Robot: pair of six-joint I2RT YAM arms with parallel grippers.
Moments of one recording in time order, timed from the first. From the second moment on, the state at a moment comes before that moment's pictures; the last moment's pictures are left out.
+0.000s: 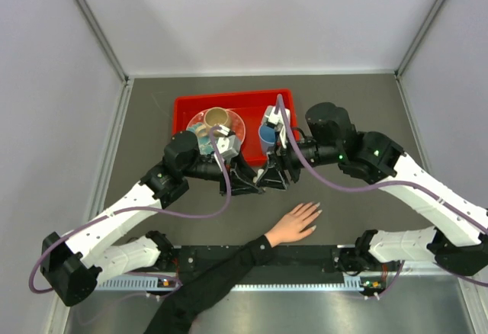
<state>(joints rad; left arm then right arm) -0.71 1.00 0.80 0.11 1.01 -0.15 0.95 1.18 1.45 -0.77 -0.44 0.17</state>
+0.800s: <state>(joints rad) -0.71 0.98 0.80 0.04 0.83 -0.13 0.92 1.19 1.40 -0.71 -0.37 0.16</state>
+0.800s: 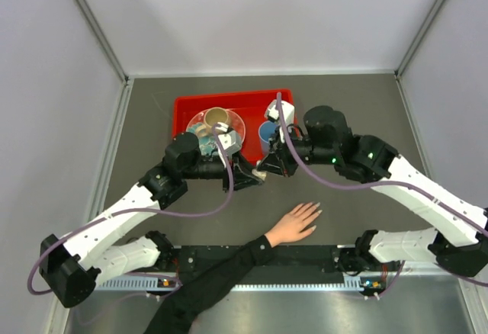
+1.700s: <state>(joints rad) -0.71 0.93 0.78 0.00 0.54 -0.03 0.99 1.10 1.45 -0.75 0.21 0.42</state>
